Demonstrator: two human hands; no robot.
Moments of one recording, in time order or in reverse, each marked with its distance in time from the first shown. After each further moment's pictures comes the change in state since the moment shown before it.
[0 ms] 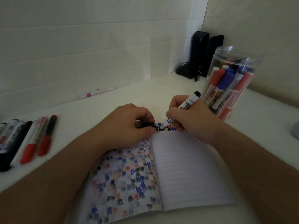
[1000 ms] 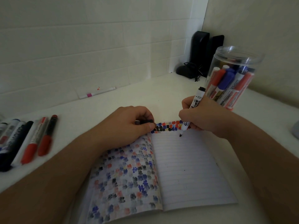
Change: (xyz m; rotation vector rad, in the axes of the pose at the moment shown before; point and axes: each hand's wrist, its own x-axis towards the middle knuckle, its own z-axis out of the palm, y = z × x) left_hand 0.000 -0.005 0.001 -0.186 -0.028 -0.074; right_hand 0.008 0.006 -0.030 -0.254 -0.034 0.107
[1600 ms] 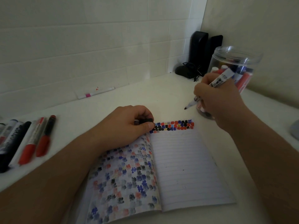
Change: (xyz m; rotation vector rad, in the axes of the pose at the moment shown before) left_hand 0.001 -0.001 0.001 0.021 0.019 0.024; right_hand -0.002 -0.013 -0.016 0.274 0.456 -0.131
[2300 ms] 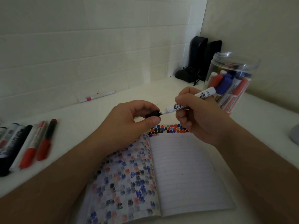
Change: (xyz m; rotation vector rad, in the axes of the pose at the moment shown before) left_hand -0.001 0.017 0.002 -0.263 0.210 0.063; right_hand -0.019 -0.004 0.021 0.505 -0.398 0.244
